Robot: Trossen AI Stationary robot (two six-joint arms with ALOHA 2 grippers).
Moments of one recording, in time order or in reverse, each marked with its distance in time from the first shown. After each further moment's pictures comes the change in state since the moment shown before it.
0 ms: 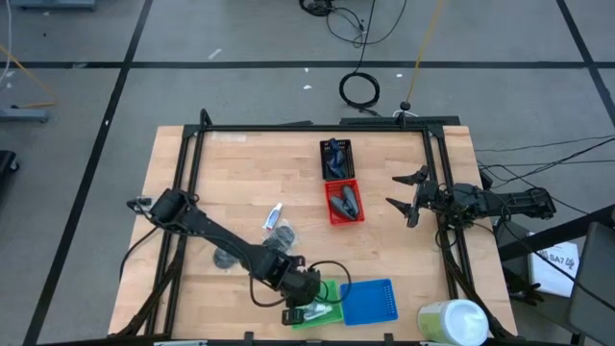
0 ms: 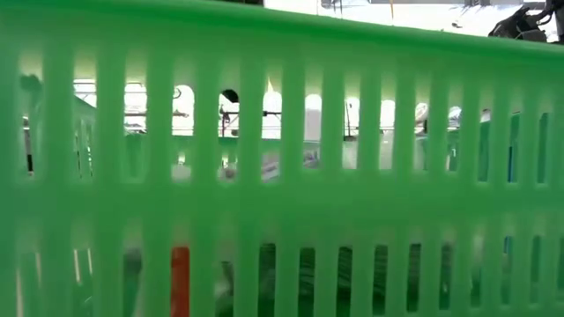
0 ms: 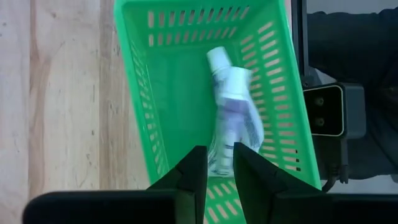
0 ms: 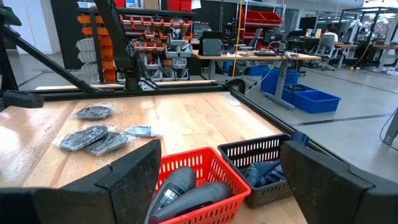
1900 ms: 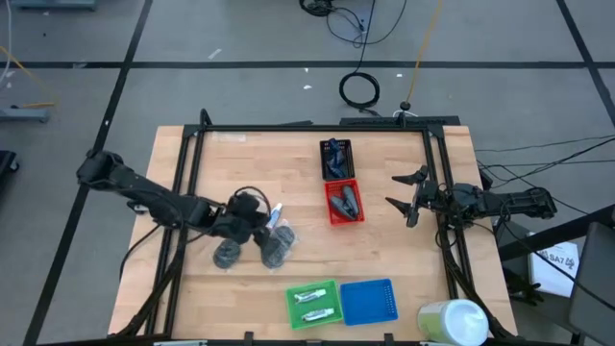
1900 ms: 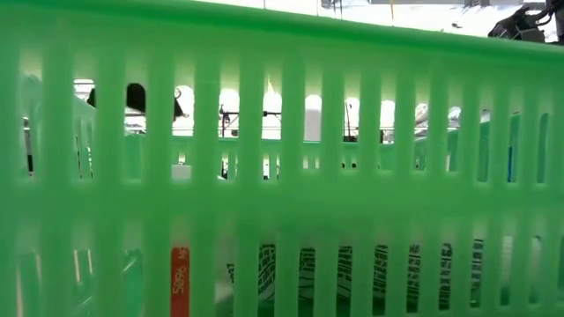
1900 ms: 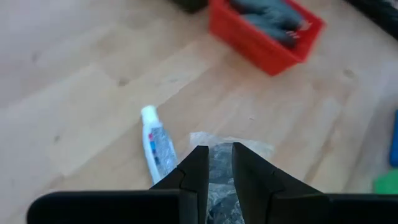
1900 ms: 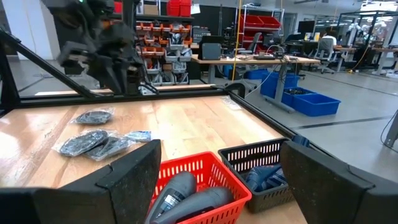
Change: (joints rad) left arm 0.134 -0.780 -0.864 0.237 -0.629 -0.482; right arm 0.000 0.012 -0.002 0.050 0.000 0.000
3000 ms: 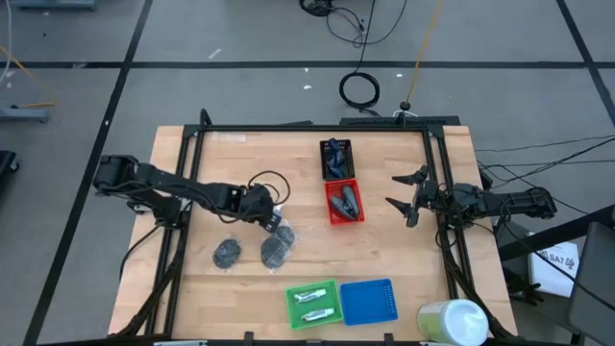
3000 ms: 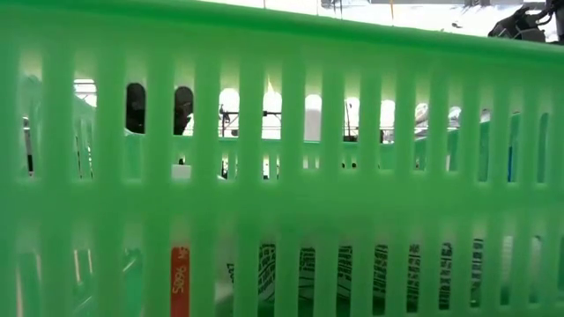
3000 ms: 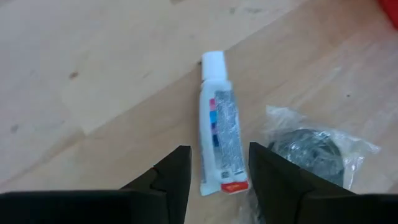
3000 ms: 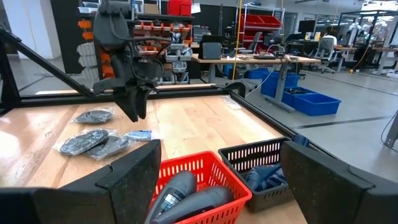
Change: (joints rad) left arm 0.285 0.189 0.033 -0.087 0.371 -0.042; right arm 0.000 0.000 0.002 -0.006 0.000 0.000
